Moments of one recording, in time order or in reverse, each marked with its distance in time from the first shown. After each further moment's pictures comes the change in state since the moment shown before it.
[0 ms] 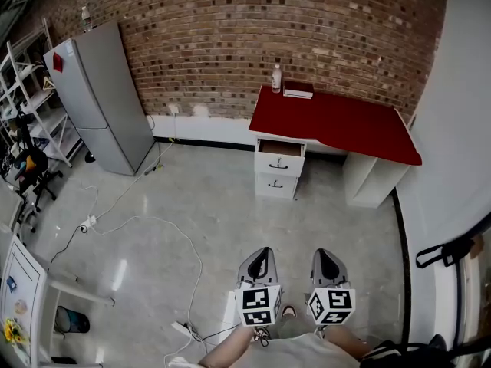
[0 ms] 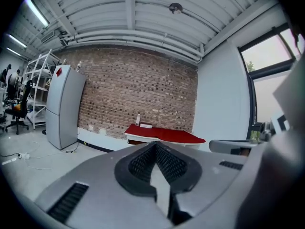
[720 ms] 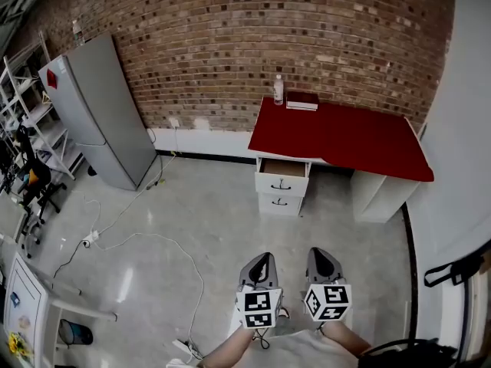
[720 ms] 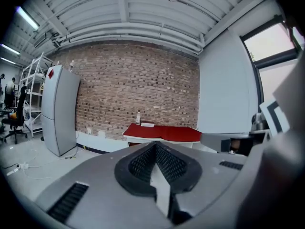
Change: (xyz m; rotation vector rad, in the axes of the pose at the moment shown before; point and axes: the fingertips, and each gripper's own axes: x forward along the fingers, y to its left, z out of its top) left arm 0.128 0.017 0.014 0.071 0.042 0.024; right arm 0.140 -0.041 0.018 0.045 0.022 0.070
